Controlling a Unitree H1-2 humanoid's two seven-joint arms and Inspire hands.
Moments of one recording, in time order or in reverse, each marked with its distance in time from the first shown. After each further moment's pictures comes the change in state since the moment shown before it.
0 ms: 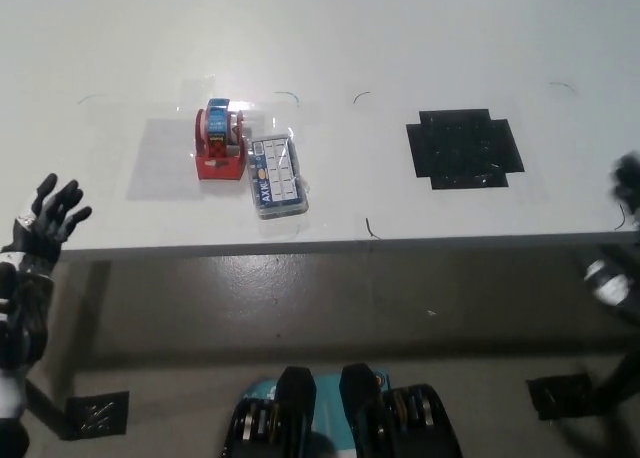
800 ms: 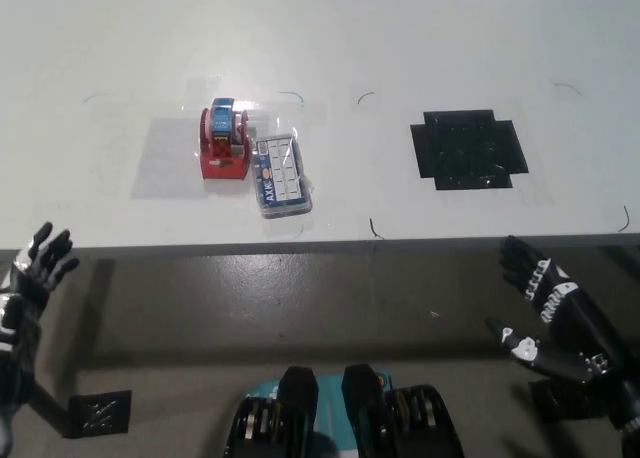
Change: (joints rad) left_arm 0.091 0.019 0.001 0.089 0.044 0.009 -0.001; right_arm 0.019 0.127 0.012 0.150 0.022 0.054 0.164
